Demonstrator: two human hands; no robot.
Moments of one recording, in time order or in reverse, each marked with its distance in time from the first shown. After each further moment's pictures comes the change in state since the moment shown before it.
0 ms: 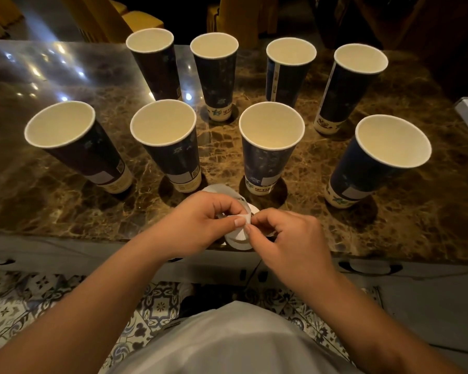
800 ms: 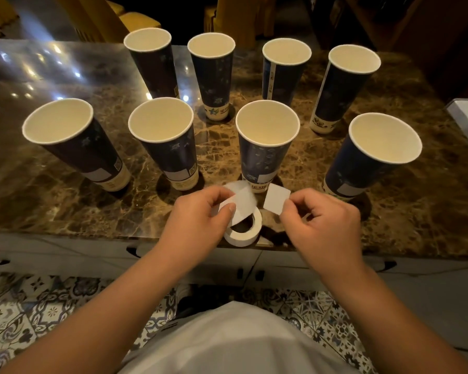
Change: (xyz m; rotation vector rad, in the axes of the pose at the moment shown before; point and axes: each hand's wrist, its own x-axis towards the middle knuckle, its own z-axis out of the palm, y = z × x) left_hand -0.007 0.000 0.030 0.275 0.460 -0.130; right_hand 0.001 0.018 -0.029 -0.128 0.290 -0.053
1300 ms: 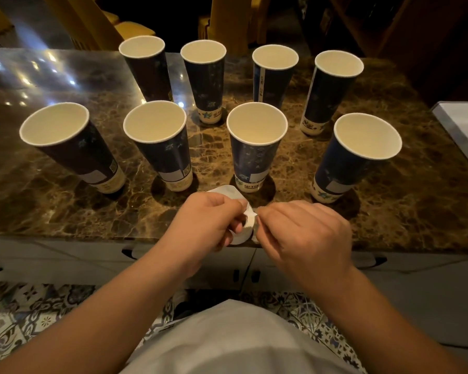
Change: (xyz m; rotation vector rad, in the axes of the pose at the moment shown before) left_hand -0.011 0.042 -0.007 -0.640 -0.231 -0.370; right_hand -0.014 -0.015 -0.008 -0.298 0.034 -0.447
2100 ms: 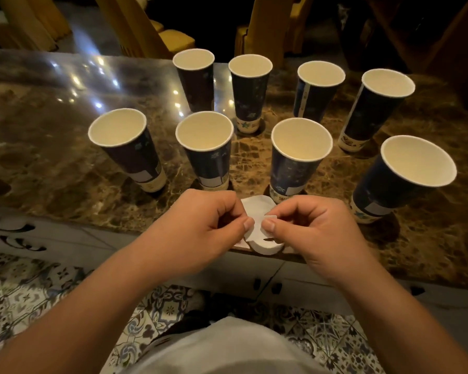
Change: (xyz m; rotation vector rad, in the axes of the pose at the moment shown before) left_hand -0.035 0.019 -0.068 0.676 -0.008 0.531; right_hand 0.060 -0.024 -0.014 1.067 -0.418 0.682
